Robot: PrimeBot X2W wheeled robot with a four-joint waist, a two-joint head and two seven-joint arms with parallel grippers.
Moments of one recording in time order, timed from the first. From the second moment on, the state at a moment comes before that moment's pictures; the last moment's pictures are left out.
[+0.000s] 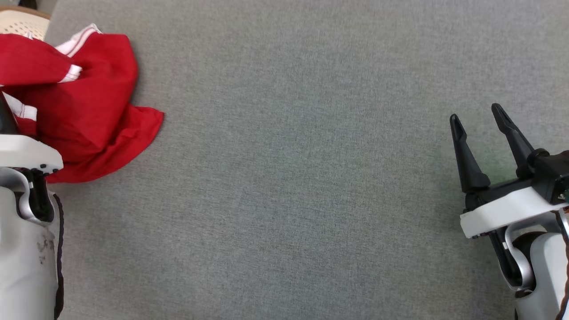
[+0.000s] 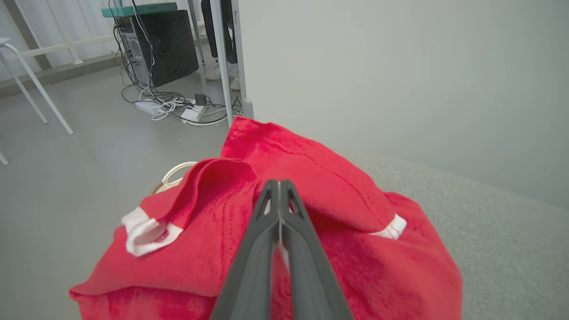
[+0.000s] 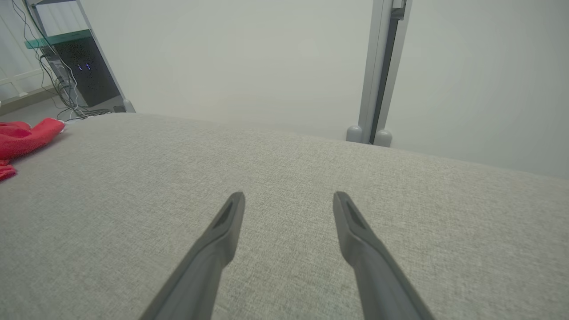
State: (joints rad) left arm -0.72 0.24 0.24 0.83 -0.32 -0.04 -0.26; right arm -0.28 -0.22 0.12 0.01 0.16 0.13 0.02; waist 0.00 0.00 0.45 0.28
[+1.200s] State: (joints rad) left arm -0.44 0.05 -0.57 -0.02 -0.23 -0.12 -0.11; right arm -0.22 -0.08 0.08 0.09 0.19 0.13 -0.10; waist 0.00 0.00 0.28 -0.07
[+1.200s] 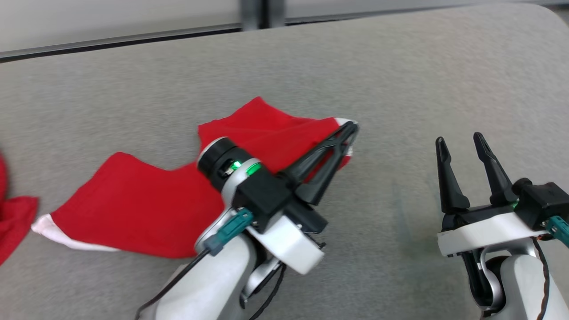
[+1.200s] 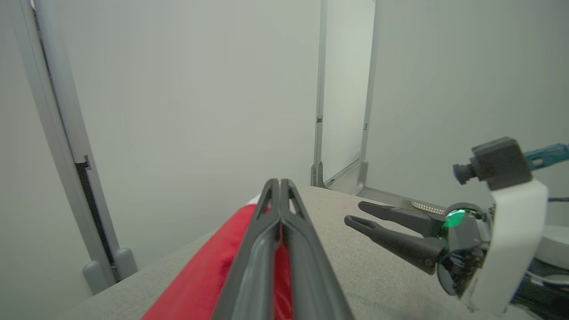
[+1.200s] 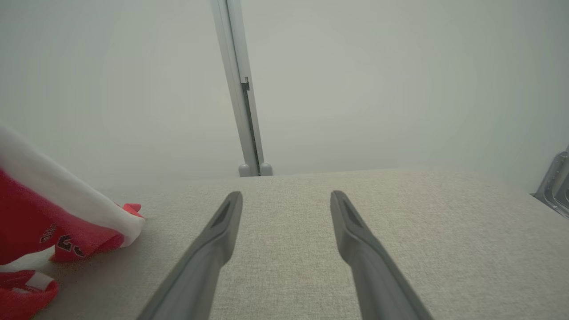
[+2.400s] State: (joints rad) left arm -0.43 0.17 -0.43 0.30 -0.42 0.11 -0.26; right arm -0.21 -0.08 0.07 0.18 0.20 0.13 -0.13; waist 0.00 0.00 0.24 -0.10
